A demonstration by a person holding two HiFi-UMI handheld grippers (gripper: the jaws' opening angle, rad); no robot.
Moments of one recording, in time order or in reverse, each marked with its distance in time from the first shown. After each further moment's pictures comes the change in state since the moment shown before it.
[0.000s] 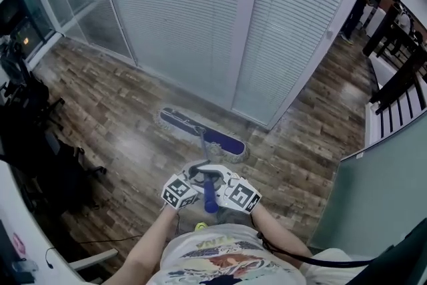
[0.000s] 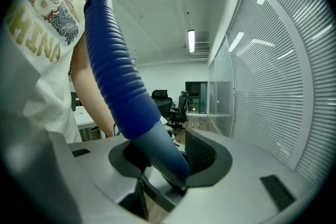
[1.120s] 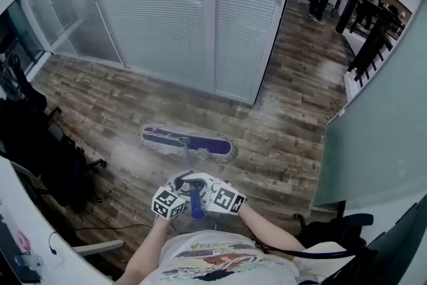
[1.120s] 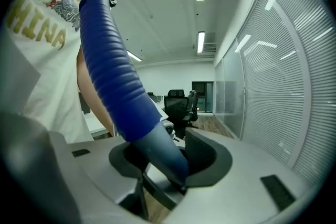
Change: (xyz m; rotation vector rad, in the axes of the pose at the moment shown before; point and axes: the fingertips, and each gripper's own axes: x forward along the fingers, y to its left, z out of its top) left arm -0.164 -0.286 -0.116 -0.014 0.073 0.036; right arm -0.068 0.342 -0.022 0.001 0.014 0.023
